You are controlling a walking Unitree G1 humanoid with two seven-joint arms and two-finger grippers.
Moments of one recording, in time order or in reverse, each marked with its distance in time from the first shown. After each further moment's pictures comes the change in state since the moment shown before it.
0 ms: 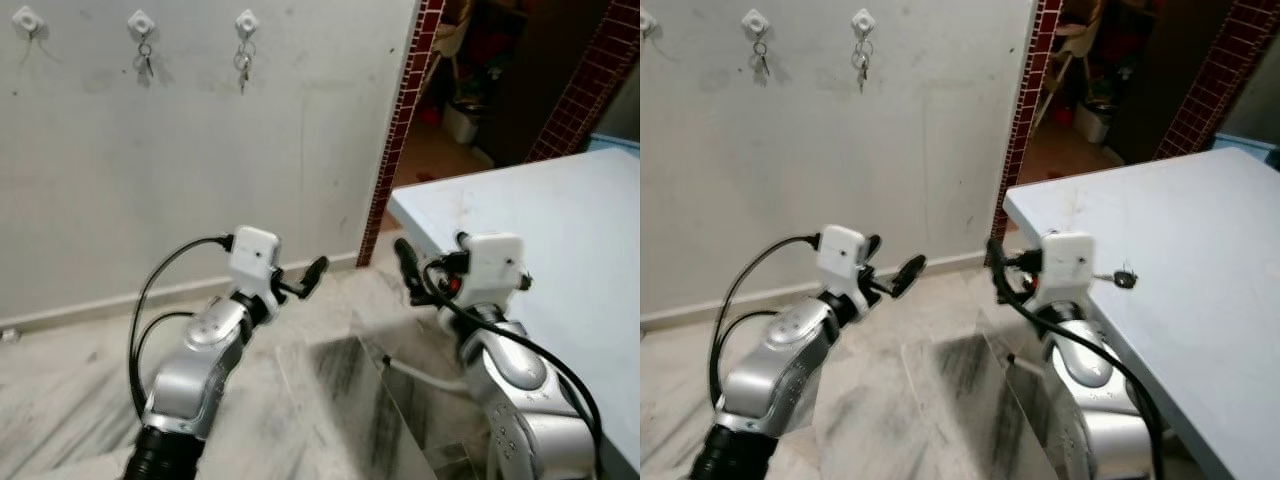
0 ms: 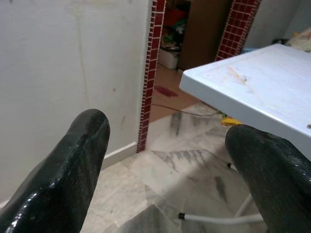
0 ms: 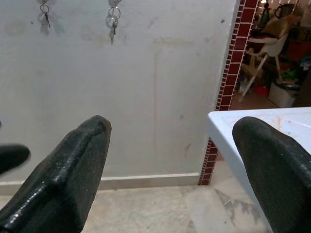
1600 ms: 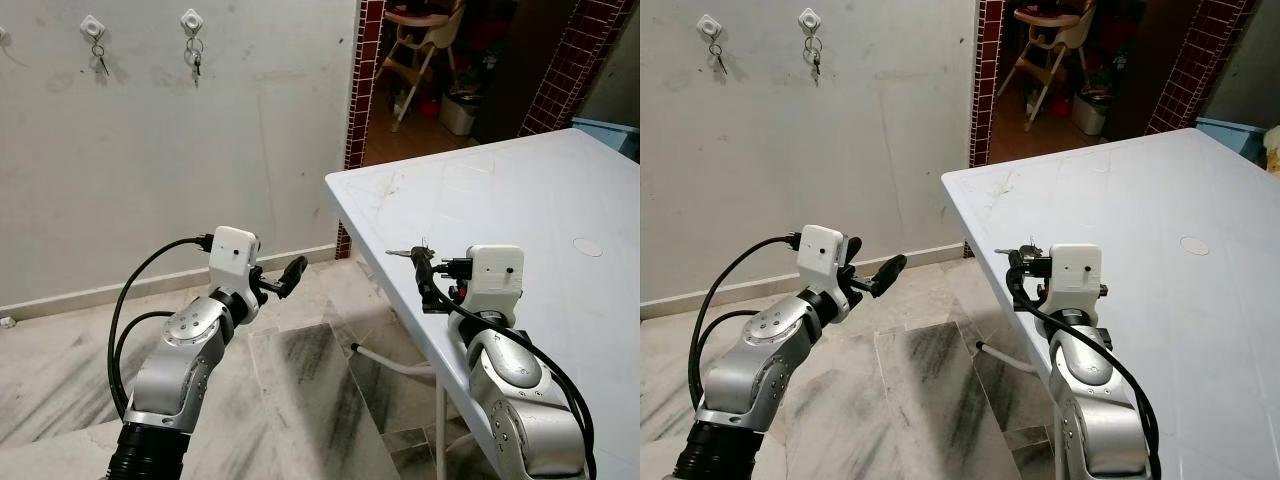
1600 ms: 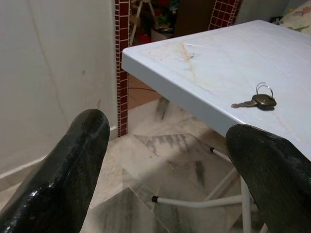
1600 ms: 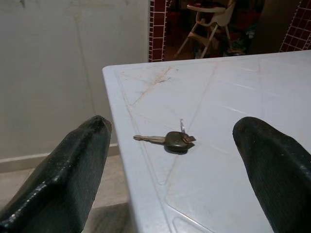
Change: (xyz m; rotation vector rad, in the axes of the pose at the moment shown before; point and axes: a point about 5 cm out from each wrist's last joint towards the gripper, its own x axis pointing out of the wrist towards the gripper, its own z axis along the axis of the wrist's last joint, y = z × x) left arm -0.003 0.010 -0.006 -0.019 0.056 -0.004; right arm 0.004 -0.026 -0.027 -0.045 0.110 -0.195
